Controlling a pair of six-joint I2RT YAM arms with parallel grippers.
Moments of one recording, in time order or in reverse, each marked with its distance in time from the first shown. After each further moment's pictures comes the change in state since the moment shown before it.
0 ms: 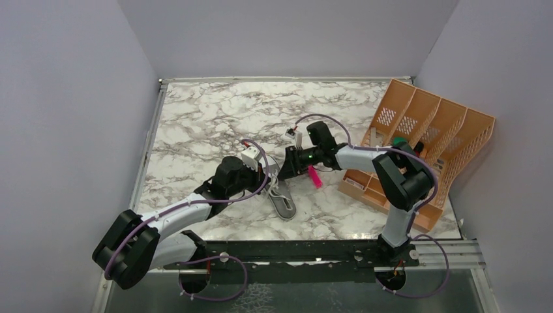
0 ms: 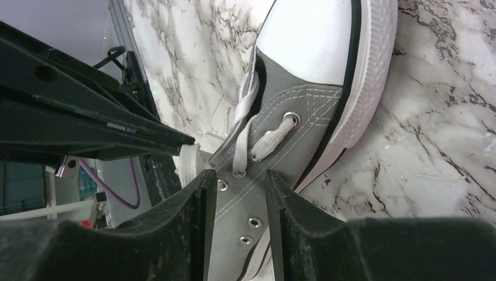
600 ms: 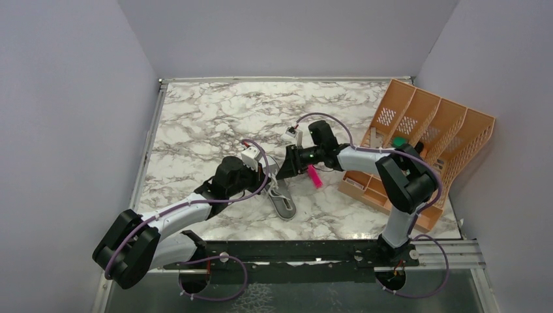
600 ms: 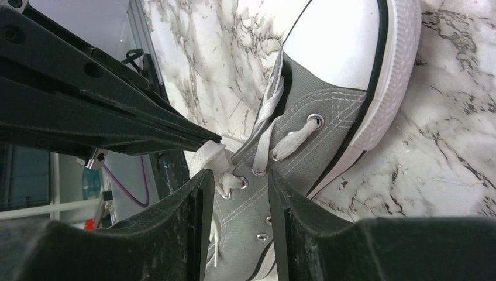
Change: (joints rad) left arm 0.000 0.004 0.000 0.000 0.000 0.000; right arm 0.000 -0.051 -0.036 0.051 -0.018 0.032
